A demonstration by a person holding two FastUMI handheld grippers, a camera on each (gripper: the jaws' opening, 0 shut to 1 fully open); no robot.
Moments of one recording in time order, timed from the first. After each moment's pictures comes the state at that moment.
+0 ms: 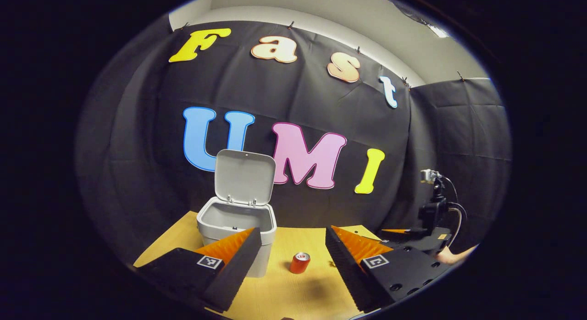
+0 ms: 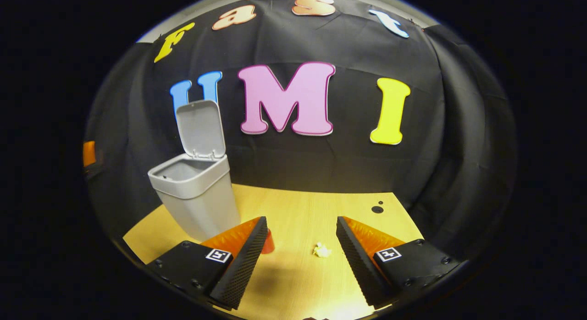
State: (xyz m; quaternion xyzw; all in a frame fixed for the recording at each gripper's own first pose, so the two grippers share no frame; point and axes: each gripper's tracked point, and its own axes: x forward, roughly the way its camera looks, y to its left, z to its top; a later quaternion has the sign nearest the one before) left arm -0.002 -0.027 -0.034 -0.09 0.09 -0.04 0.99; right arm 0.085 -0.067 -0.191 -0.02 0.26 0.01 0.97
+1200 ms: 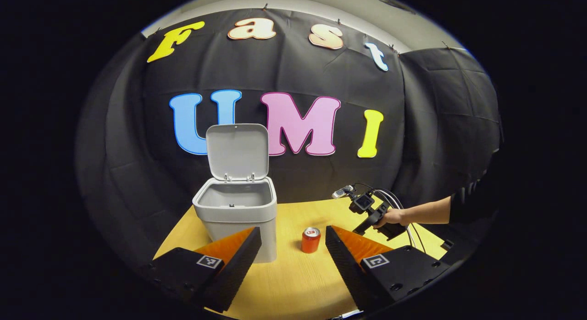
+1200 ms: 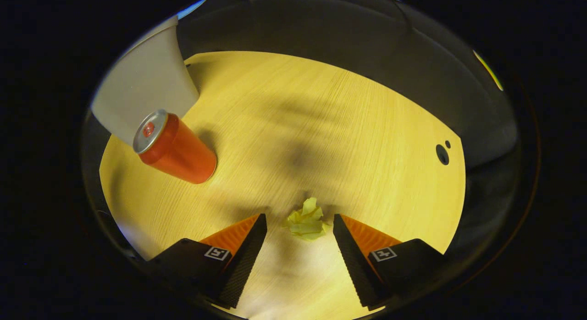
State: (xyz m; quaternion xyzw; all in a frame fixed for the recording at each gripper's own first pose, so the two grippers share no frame) left arm 0.001 -0.046 -0.095 -0.01 0.17 -0.04 0.98; right arm 0.145 -0.124 -0.472 -0.11 0.61 0.12 0.77
